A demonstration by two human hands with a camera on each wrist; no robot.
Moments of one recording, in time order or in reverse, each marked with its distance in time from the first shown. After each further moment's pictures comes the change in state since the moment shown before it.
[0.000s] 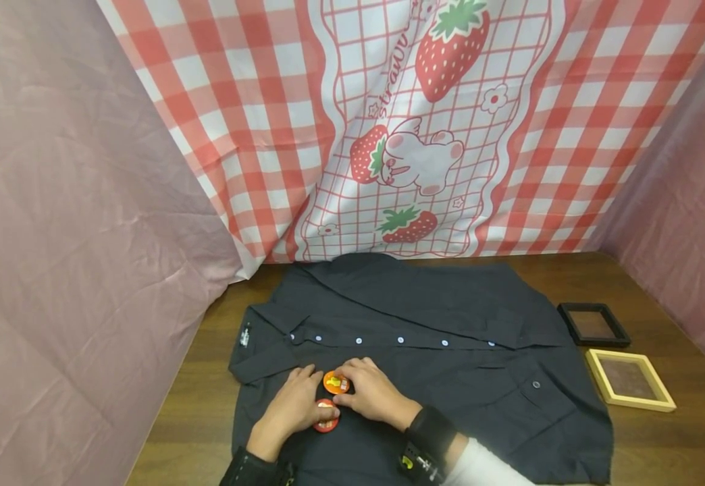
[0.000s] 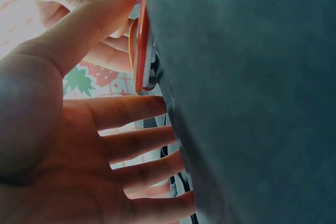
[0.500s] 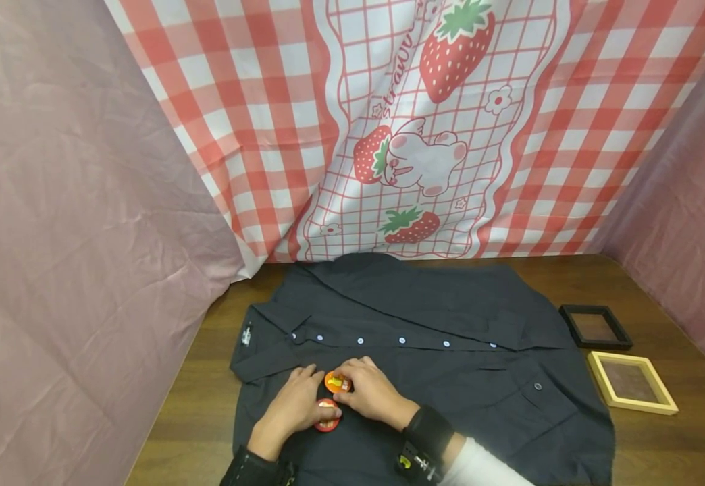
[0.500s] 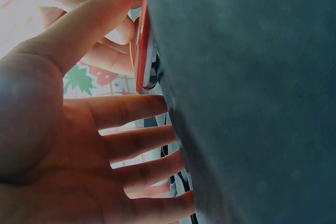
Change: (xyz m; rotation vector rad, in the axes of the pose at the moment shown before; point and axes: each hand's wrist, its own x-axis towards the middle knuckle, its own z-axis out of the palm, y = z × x) left_hand -0.001 -0.002 0.000 -0.003 0.012 0.015; right_hand 0.004 -0.003 0.004 0.020 0.039 -0.016
